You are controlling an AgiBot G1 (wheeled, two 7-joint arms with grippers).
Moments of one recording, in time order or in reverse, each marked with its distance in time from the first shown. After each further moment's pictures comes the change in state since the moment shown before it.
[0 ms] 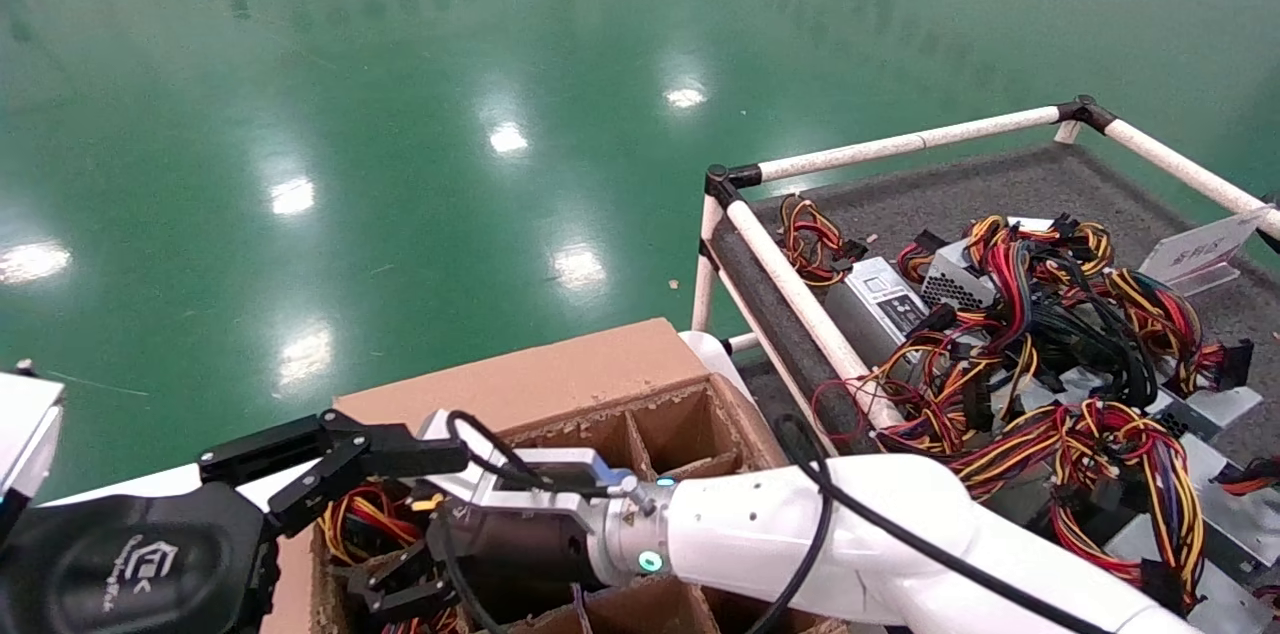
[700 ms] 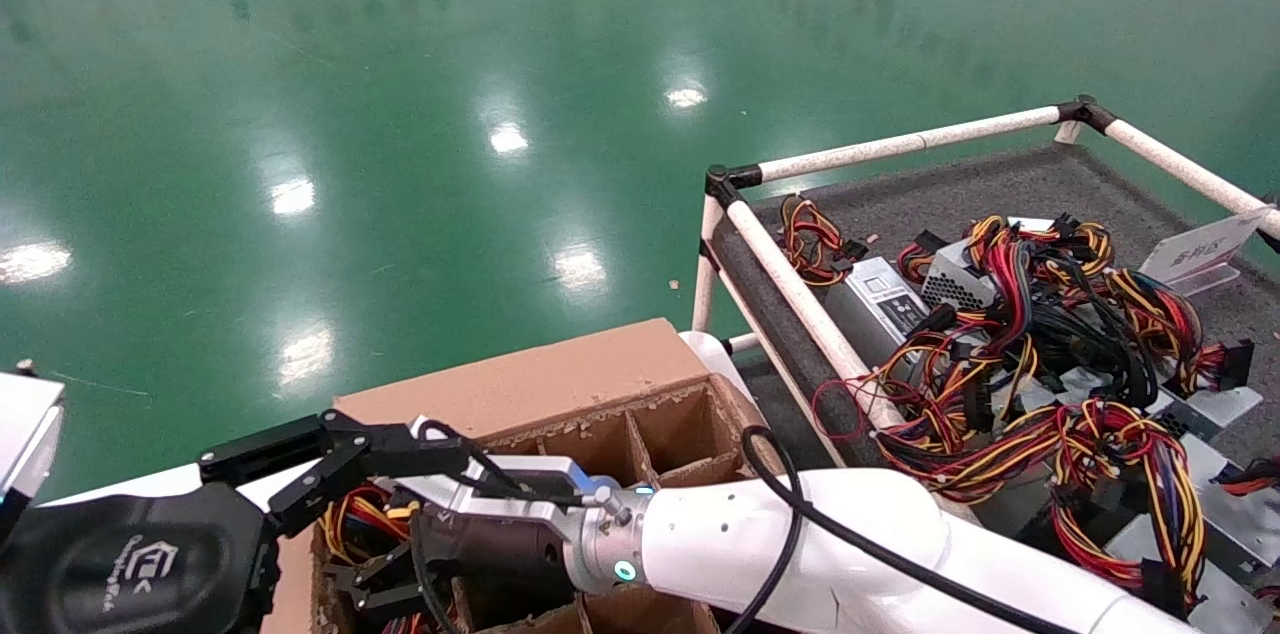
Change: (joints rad) left arm 0.000 0.000 0.000 0.000 0.000 0.000 0.000; right arm 0.035 -0.002 -0.187 0.057 0.161 0.156 -0.035
